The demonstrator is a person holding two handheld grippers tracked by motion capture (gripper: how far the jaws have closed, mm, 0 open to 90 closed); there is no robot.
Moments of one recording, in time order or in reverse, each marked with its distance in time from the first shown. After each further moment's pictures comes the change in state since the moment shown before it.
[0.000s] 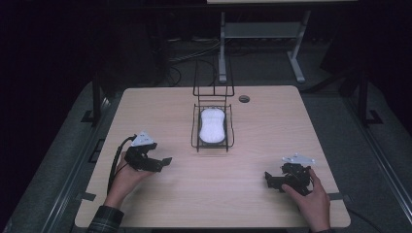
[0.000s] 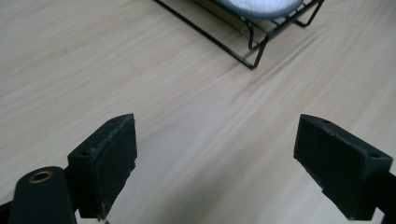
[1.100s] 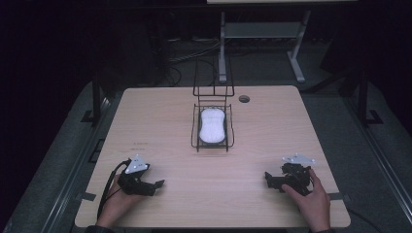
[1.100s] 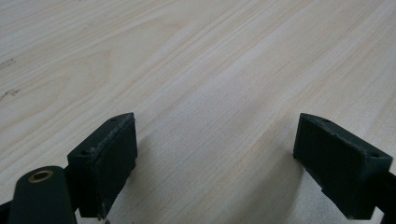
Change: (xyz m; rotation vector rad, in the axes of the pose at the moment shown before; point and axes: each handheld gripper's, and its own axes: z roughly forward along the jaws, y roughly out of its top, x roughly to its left) left arm -0.017 -0.067 -0.005 0.045 0.025 0.028; right arm 0.000 0.000 0.000 -0.001 -0.001 0.002
